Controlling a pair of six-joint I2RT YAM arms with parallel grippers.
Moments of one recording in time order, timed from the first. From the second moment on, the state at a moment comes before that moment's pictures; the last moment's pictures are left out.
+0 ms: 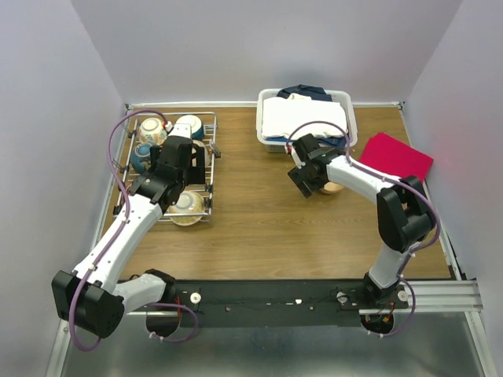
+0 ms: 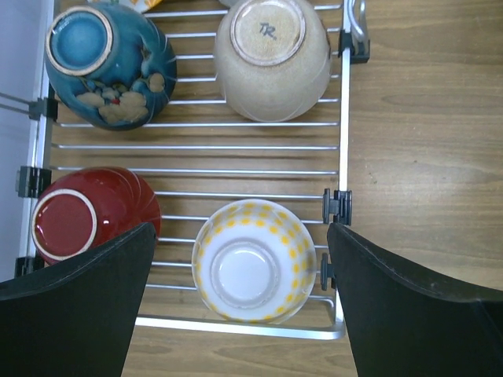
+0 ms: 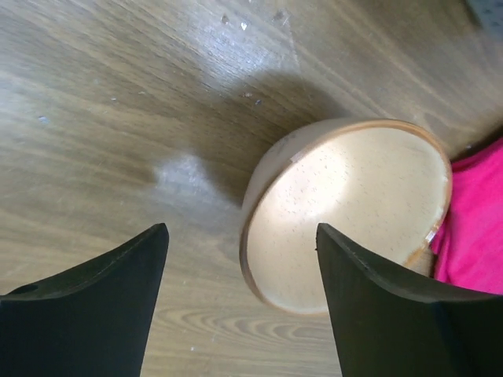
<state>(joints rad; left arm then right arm) -0.38 1.12 1.06 -0.61 -0.40 -0.21 0.51 1.80 1.25 -0.62 0.30 -0.20</state>
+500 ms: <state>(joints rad) -0.38 1.22 1.09 -0.82 -0.41 -0.37 0.52 1.36 1.17 -0.50 0.10 -0.05</state>
